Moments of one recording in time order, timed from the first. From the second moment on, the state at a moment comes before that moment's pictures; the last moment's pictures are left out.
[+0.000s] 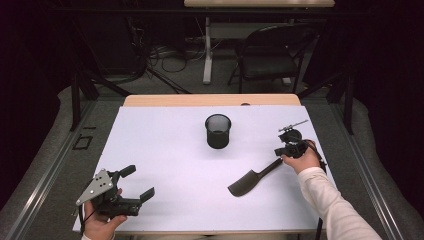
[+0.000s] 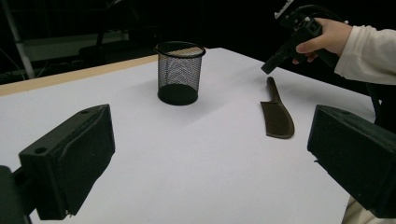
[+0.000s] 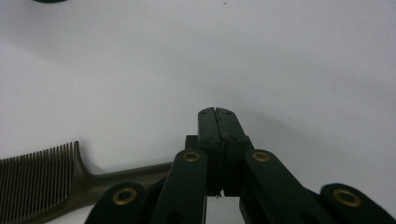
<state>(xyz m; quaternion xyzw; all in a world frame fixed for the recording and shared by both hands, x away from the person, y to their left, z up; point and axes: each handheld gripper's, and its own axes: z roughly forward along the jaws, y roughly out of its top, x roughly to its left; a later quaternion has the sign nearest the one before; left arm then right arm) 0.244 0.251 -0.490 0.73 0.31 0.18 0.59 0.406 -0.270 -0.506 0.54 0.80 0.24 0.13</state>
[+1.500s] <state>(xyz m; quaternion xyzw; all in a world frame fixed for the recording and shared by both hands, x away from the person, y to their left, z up) 0.245 0.251 -0.491 0.73 0.32 0.18 0.58 0.402 -0.275 -0.528 0.53 0.82 0.20 0.10</state>
